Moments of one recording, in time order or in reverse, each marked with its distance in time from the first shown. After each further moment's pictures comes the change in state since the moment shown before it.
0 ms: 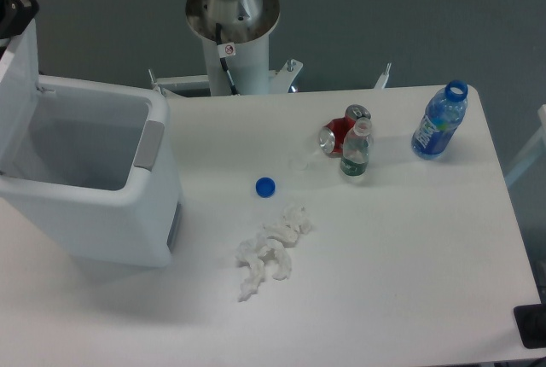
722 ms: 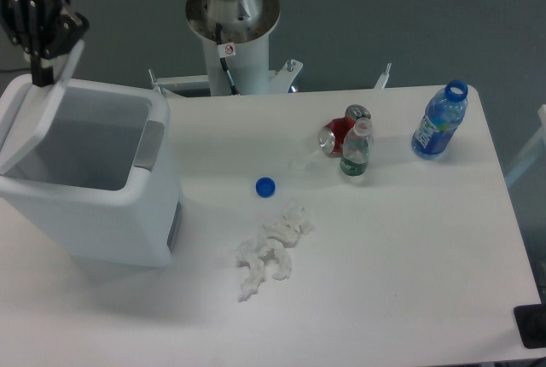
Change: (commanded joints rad) arm 0.094 -0.021 -0.029 0.003 -0.005 0.003
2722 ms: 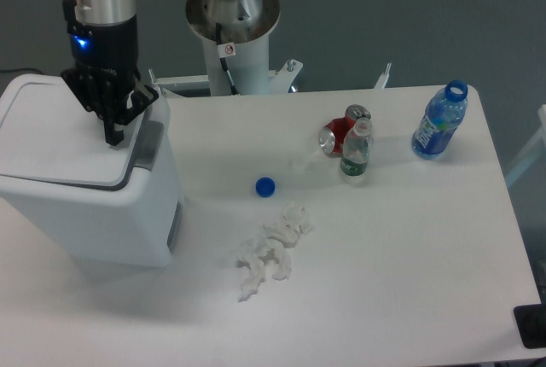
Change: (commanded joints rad) arm 0.089 -0.071 -0.063 -0.003 -0.005 0.052
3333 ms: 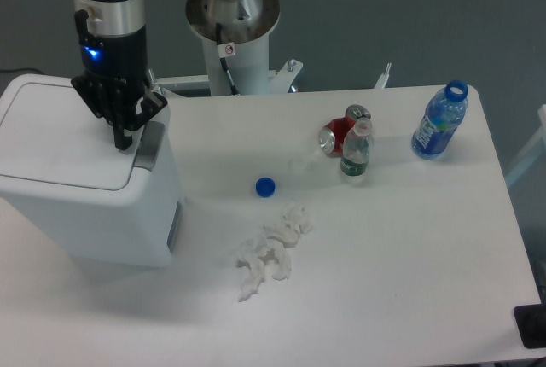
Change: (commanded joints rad) arm 0.005 -0.015 -0.011 0.003 0.000 0.000
